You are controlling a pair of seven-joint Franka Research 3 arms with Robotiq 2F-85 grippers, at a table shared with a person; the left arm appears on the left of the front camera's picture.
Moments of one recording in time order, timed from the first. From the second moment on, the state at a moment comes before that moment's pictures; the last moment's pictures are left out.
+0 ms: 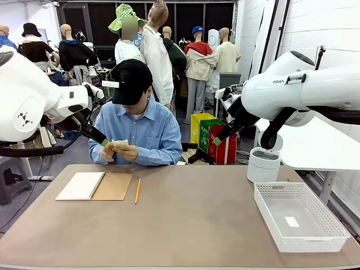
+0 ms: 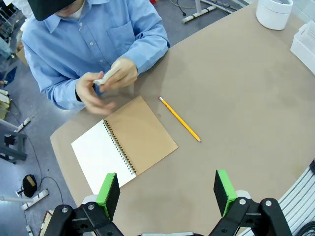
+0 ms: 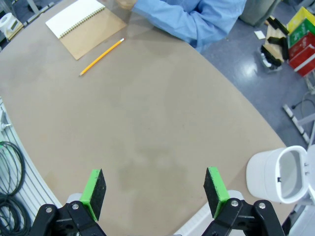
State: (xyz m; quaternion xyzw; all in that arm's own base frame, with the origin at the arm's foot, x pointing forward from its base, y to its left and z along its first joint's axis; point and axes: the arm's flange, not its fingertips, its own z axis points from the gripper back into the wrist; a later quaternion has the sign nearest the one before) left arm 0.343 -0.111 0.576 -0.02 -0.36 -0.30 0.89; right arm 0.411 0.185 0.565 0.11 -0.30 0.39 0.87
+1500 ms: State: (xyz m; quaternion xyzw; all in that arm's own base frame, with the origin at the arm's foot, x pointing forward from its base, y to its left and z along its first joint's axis) left arm 0.343 -0.111 0.576 -0.02 -0.36 -0.30 0.89; right arm 0.411 0.185 0.565 0.11 -0.30 0.39 0.87
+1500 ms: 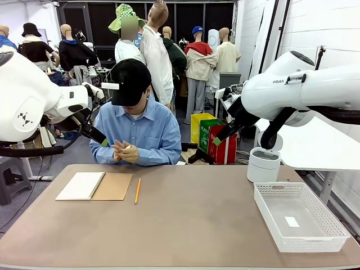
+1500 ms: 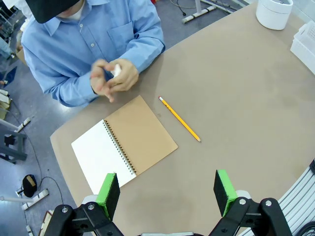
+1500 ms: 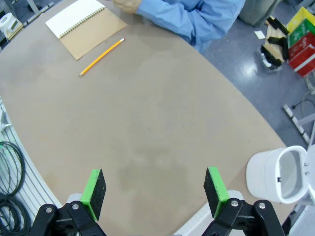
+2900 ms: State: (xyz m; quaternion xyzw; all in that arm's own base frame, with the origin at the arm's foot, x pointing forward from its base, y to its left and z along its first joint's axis) left arm 0.343 -0.111 0.576 -0.02 -0.36 -0.30 0.89; right arm 0.411 0.185 0.565 0.11 -0.30 0.39 0.87
